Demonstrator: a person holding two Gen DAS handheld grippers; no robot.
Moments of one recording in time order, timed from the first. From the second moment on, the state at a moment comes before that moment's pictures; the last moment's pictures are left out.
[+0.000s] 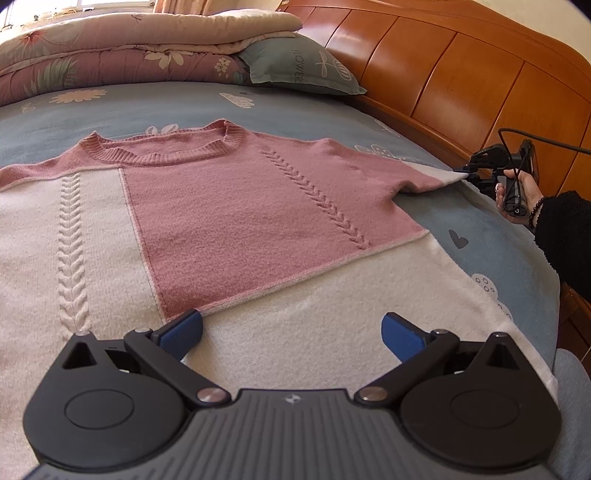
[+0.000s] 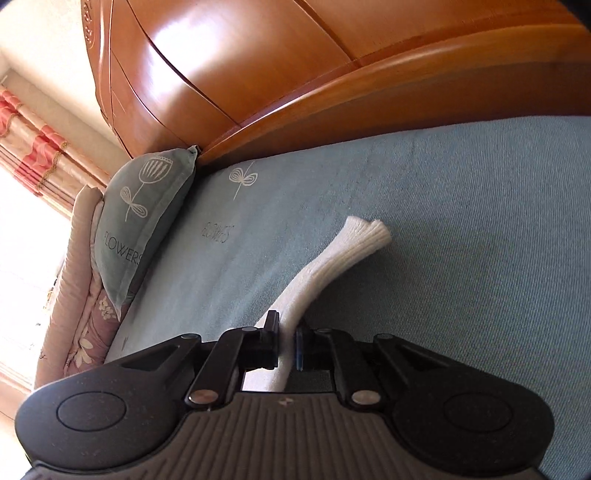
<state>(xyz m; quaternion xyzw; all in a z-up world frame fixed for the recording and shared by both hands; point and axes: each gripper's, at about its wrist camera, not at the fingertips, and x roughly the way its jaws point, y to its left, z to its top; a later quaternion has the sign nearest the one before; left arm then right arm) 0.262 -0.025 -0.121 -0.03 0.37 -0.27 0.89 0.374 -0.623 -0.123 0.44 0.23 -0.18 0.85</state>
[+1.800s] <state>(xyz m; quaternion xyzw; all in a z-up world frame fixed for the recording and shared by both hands) 0.259 -0.028 -0.118 -0.01 0.37 -0.27 0.89 0.370 -0.365 -0.098 -0.04 0.35 0.04 0.93</state>
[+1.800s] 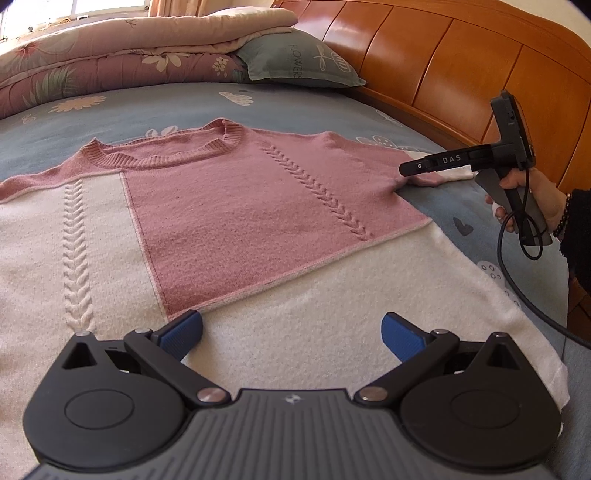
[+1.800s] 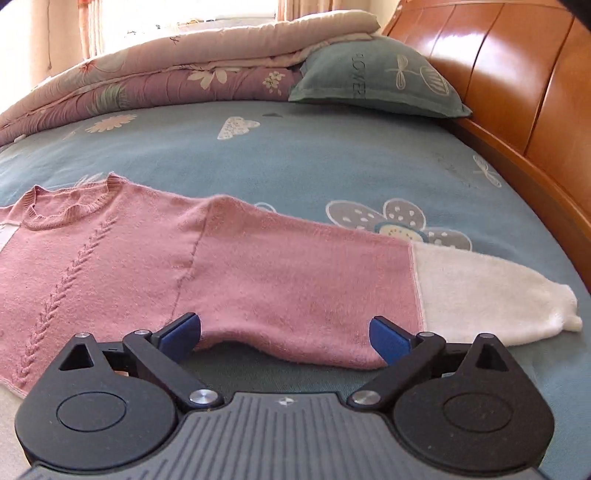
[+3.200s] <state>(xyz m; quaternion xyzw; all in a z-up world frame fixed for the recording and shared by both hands) 0.277 0.026 -0.100 -0.08 0.39 -0.16 0.90 0.447 -0.279 -0.071 0.04 0.41 0.10 0.91</state>
